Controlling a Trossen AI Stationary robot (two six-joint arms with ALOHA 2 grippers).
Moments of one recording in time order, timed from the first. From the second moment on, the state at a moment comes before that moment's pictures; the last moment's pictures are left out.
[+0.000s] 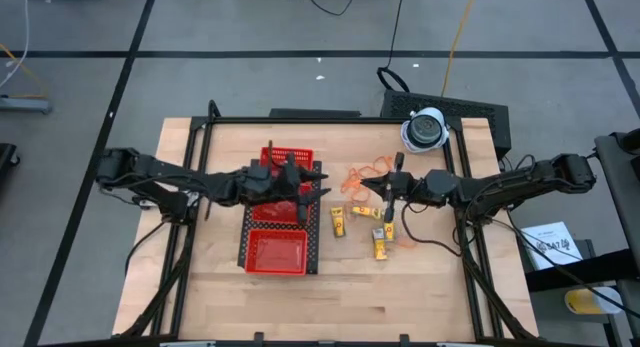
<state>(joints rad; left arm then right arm) -0.07 1.44 0.88 0.46 -0.26 -0.03 0.07 1.04 0.45 0.57 0.27 -0.10</state>
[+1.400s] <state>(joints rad) -0.04 1.68 1.07 0.45 -0.08 -0.01 0.07 1.10 0.45 0.72 0.13 -0.09</state>
